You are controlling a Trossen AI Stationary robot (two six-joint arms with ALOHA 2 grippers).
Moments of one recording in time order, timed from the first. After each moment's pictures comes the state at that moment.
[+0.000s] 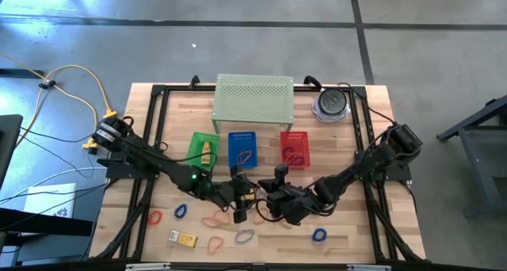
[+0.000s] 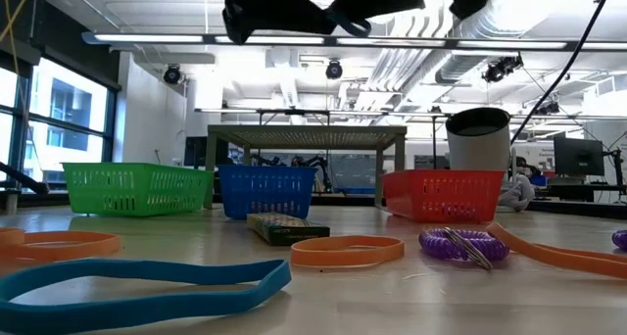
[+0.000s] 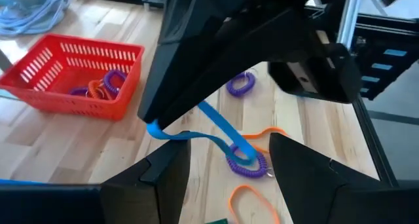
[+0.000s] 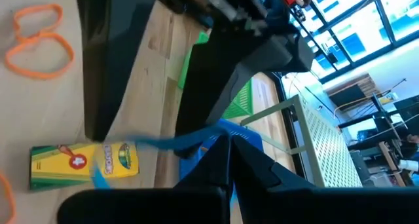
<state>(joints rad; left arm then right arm) -0.46 1.63 1.10 0.04 -0.46 -0.40 0.54 1.75 1.19 -0.09 0.88 -0.26</state>
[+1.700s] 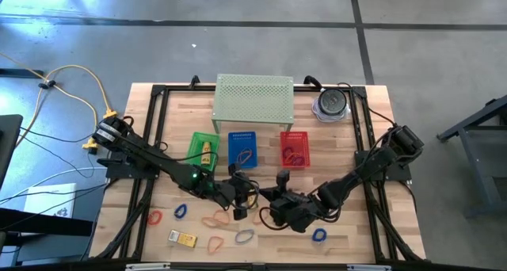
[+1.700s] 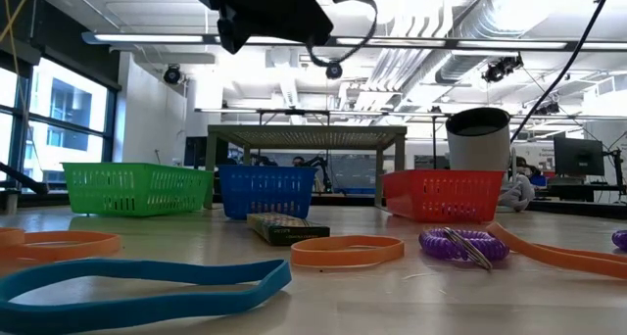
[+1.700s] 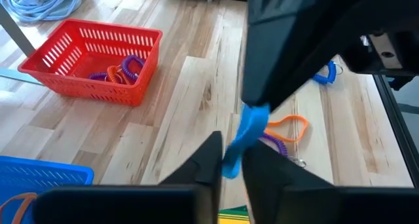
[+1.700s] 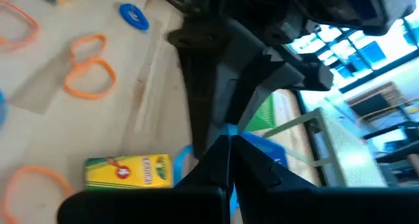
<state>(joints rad) -0.45 1.63 1.10 -0.02 -0.49 -0.41 0.59 1.75 1.19 -0.07 0.84 -0.21</state>
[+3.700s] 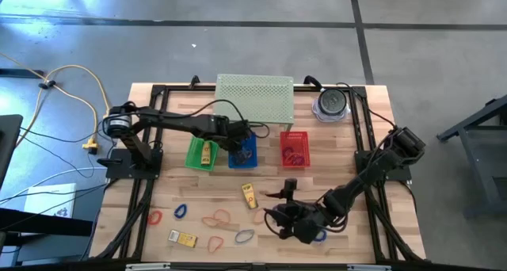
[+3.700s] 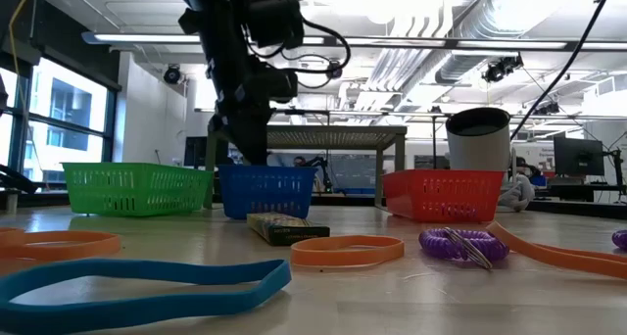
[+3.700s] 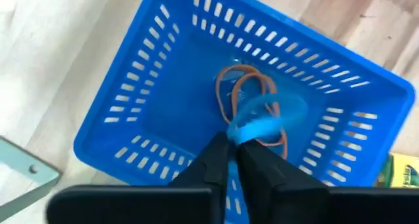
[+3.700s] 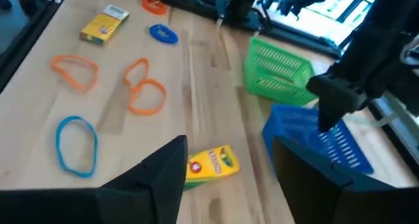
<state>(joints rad) 0.13 1.68 1.17 -0.62 -0.08 -0.40 0.66 1.75 1.19 -0.15 0.82 0.21</state>
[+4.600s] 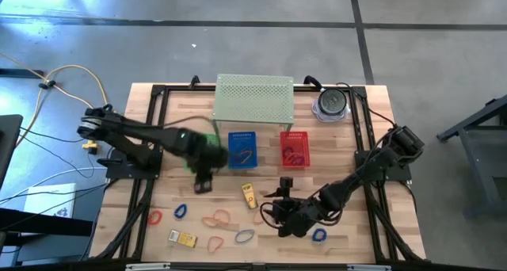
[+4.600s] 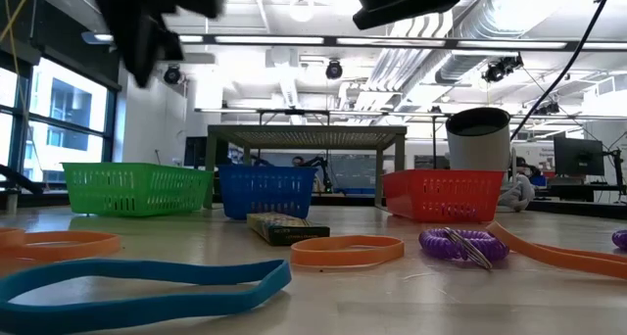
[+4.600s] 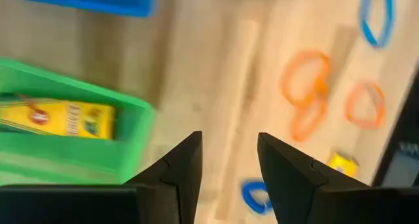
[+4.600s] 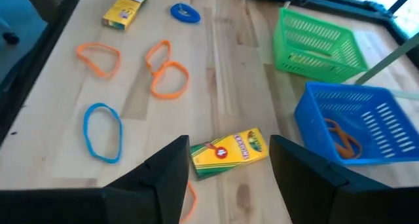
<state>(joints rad) -0.21 1.41 1.22 -1.10 0.12 -0.42 0.61 1.75 1.19 -0.18 0.63 0.28</state>
